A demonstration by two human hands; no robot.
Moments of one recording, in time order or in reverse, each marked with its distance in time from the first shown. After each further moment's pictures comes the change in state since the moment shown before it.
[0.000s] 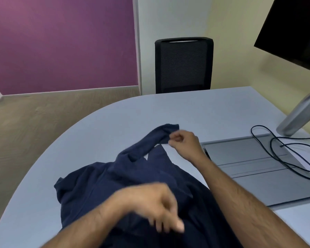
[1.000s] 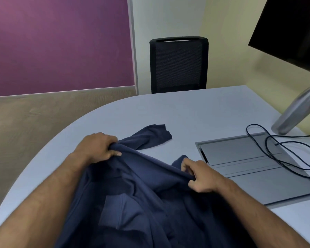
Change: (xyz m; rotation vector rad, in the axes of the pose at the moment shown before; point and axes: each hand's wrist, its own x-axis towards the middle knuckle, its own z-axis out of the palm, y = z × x) left_hand -0.021 -0.125 -0.115 0.673 0.794 -0.308; right_hand -0.041 0.084 -0.051 -0.610 -0.421 -0.263
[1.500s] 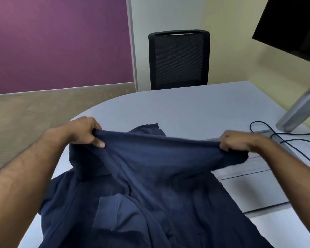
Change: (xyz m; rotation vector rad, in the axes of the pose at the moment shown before) left_hand 0.034 -0.044 -0.042 -0.154 -0.263 -0.187; right_hand 0.017 0.031 -0.129 0.090 -0.089 0.466
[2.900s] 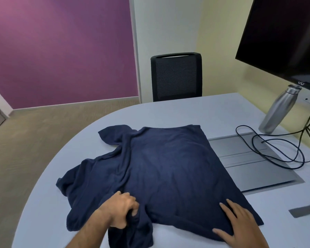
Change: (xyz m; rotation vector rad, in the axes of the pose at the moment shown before) left_hand -0.177 0.090 0.188 0.233 -0.218 0.425; right_hand -0.167 0.147 0.252 -0.268 0.246 0.030
